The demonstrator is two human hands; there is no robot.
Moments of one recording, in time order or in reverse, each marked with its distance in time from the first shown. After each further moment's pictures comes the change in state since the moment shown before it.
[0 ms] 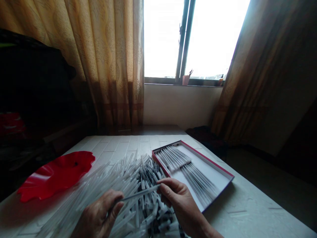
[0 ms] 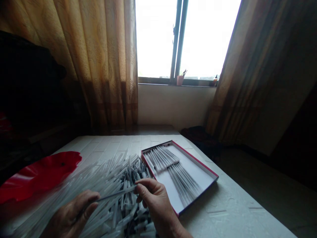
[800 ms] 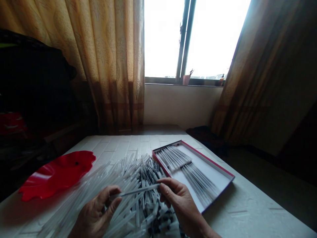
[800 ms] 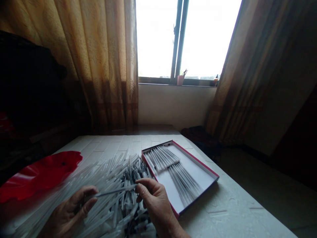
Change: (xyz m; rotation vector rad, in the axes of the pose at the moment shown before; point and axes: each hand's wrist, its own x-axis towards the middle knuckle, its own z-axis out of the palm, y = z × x) left_hand -0.004 -0.008 0.002 -0.145 -0.037 -0.325; right_hand -0.001 -0.006 0.006 -0.126 0.050 -0.006
